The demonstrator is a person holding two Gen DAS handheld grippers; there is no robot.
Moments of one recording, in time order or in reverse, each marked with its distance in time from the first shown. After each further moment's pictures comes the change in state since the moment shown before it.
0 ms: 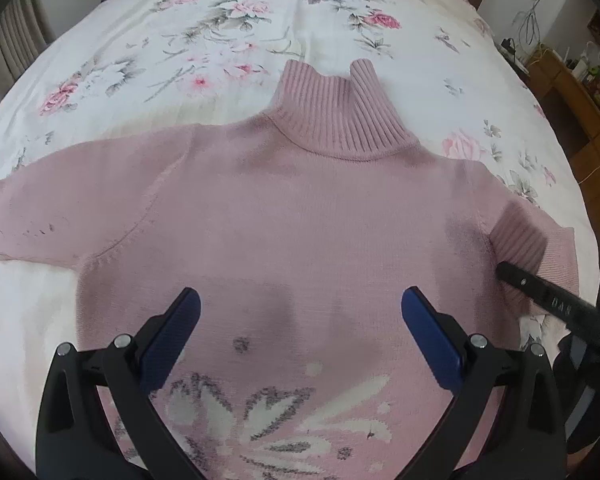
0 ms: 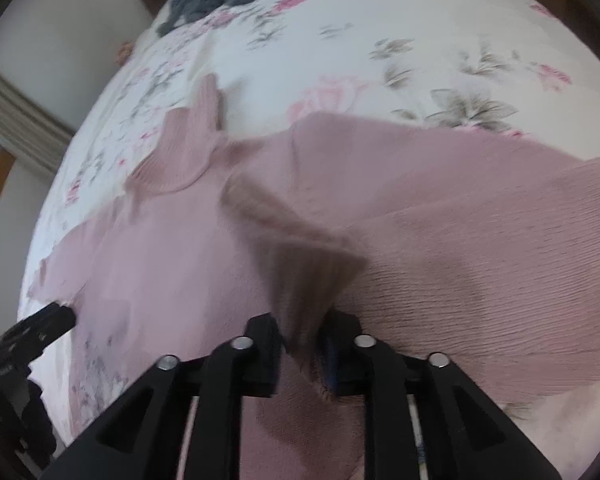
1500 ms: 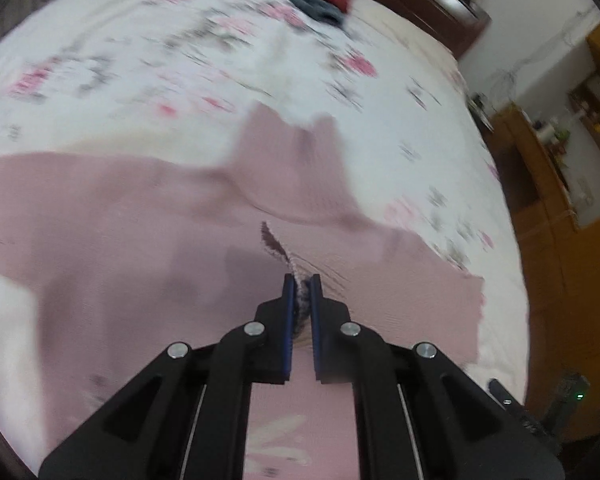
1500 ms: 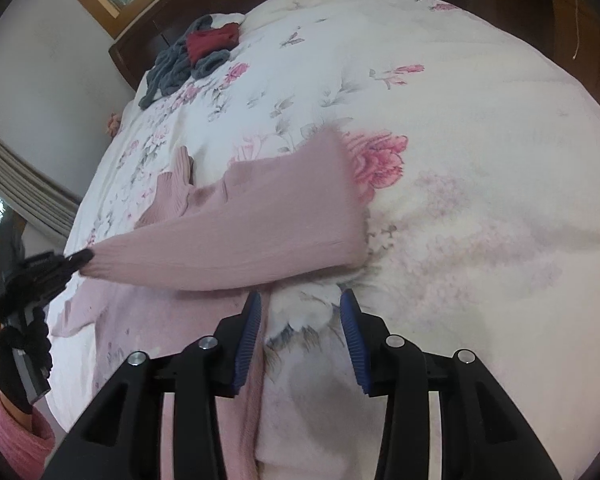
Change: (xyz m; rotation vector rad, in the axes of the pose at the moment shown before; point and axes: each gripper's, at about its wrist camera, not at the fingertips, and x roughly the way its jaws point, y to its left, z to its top) left arm -0.032 0.028 0.045 -0.160 -0.079 -0.218; right arm -0.120 -0.085 -0.071 0.180 -0.188 -0.003
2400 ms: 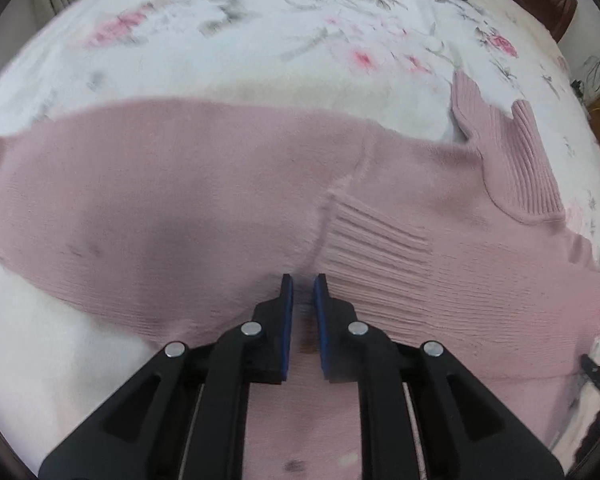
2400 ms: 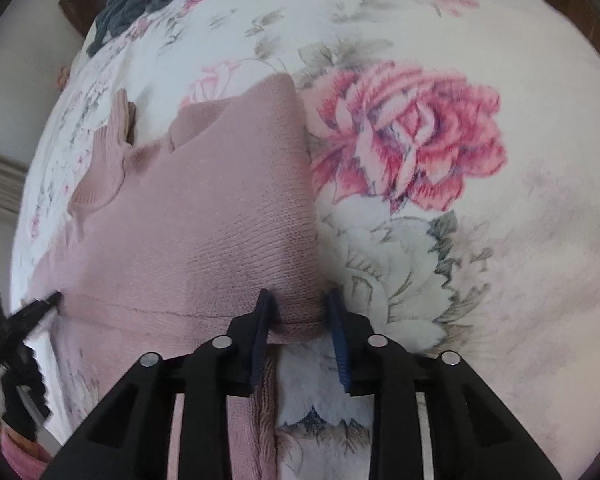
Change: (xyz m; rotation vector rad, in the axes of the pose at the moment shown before) left arm 0.059 0.141 0.021 -0.027 0.110 0.335; right arm 0.110 0.030 0.038 -0.021 0.239 -0.185
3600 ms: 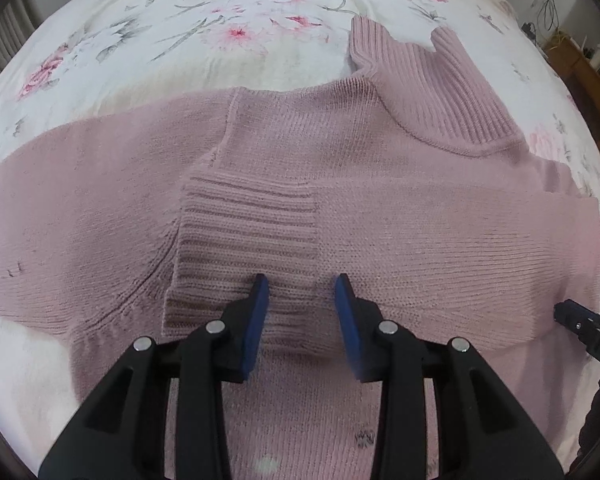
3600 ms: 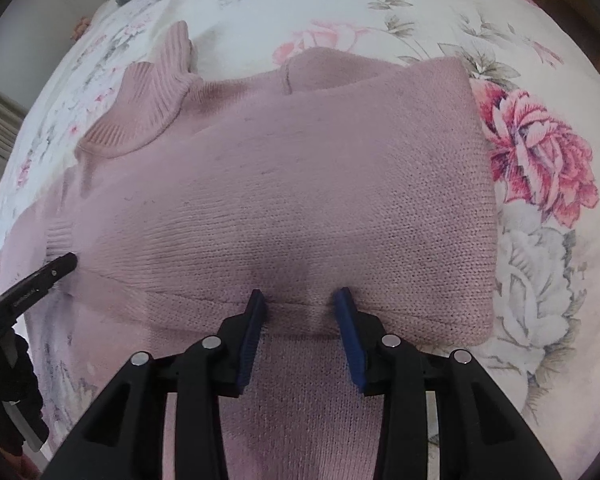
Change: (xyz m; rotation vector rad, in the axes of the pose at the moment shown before) left arm 0.020 -0.066 -0.028 0.198 0.021 -0.081; right arm 0.044 0.098 -0.020 -0.124 0.020 -0.059
